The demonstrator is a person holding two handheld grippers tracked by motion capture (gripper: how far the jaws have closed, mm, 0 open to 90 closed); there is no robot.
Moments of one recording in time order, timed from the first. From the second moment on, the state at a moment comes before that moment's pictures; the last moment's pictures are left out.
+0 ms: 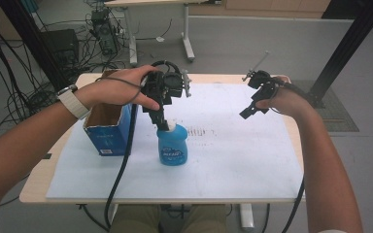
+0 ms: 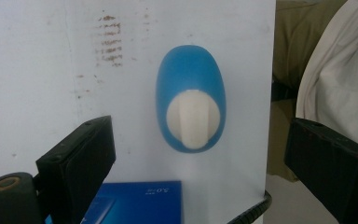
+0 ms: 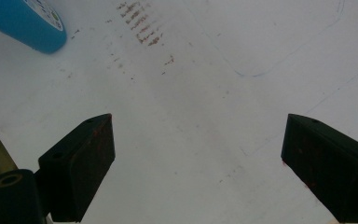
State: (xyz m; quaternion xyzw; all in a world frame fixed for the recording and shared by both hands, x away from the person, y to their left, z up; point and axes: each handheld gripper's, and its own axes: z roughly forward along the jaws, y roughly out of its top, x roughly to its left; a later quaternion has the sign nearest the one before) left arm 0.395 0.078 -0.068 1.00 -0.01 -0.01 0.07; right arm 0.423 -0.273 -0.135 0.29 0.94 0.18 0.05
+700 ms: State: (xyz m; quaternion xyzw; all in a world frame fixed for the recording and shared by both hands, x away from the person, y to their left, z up) left arm 0.390 0.069 -0.086 1.00 -0.01 0.00 0.06; right arm 0.426 -0.271 -0.138 0.29 0.94 0.18 0.04
